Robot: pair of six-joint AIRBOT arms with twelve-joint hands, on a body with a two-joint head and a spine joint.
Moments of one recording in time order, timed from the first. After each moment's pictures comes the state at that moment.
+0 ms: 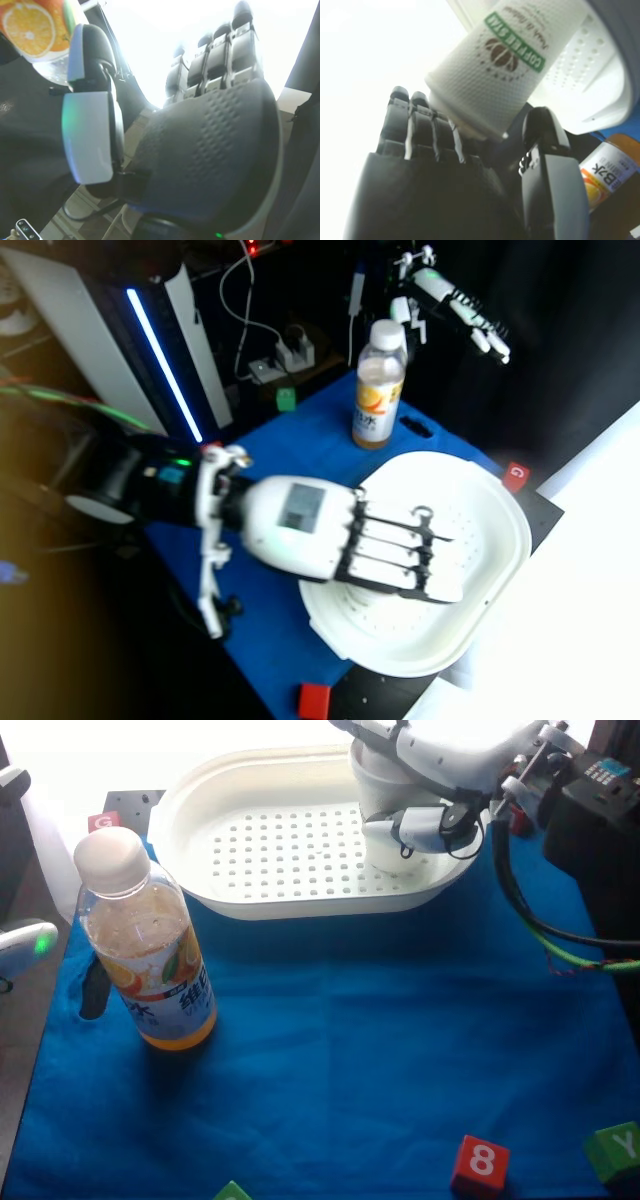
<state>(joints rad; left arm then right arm) 1.30 -0.81 0.96 -0.49 -1.39 0.81 -0.49 -1.38 1.51 0.21 0.46 -1.32</state>
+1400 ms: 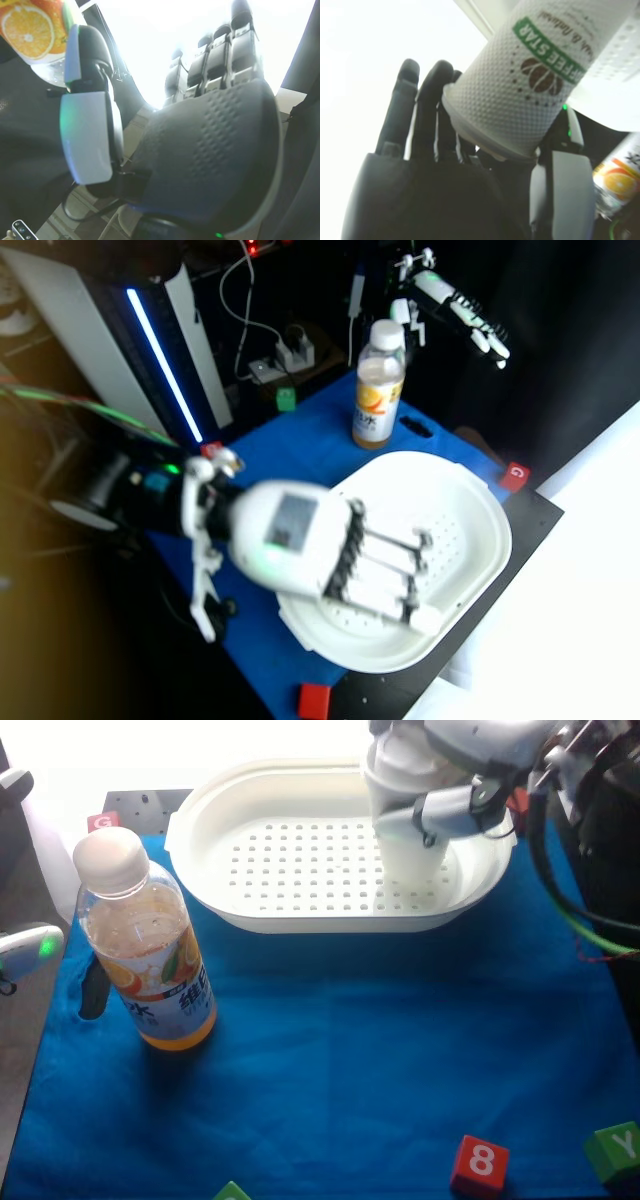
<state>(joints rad) 1.30 -0.82 0.97 -0.50 -1.39 0.80 -0.46 -1.26 1.40 0.12 0.53 -1.17</state>
